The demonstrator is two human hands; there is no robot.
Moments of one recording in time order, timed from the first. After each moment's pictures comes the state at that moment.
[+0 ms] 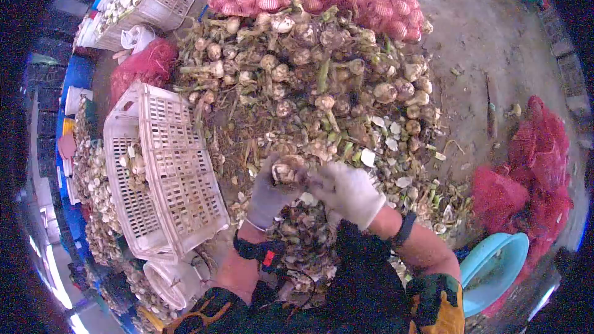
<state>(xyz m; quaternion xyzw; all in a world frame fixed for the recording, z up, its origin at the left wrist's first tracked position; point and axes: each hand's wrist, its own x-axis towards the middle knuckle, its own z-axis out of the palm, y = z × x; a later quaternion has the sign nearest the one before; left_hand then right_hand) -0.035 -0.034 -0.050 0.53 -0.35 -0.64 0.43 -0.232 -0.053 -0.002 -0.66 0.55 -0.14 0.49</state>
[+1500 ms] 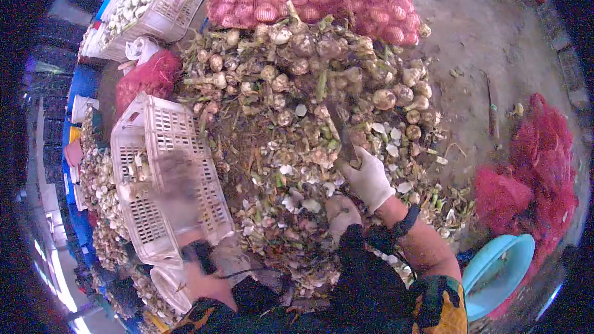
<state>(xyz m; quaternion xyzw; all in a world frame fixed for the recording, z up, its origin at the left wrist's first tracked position) 0.089 -0.059 0.020 0.37 -0.17 -0.58 0.71 -0.262 -0.063 -0.076 -0.51 0.63 -0.29 0.51</state>
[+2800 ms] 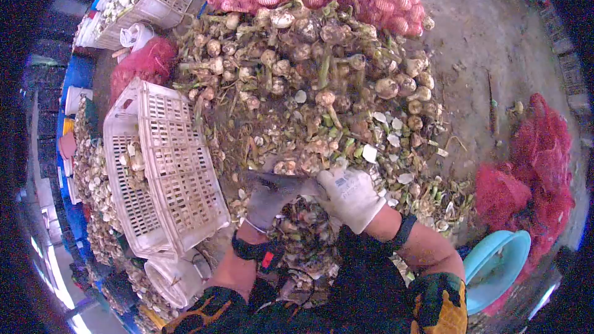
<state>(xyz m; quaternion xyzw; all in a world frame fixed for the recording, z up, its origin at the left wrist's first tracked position) -0.032 -0.022 -0.050 0.49 -0.20 -0.73 0.42 -0.233 -0.038 -0.016 -0.82 0.47 -0.14 0.29</state>
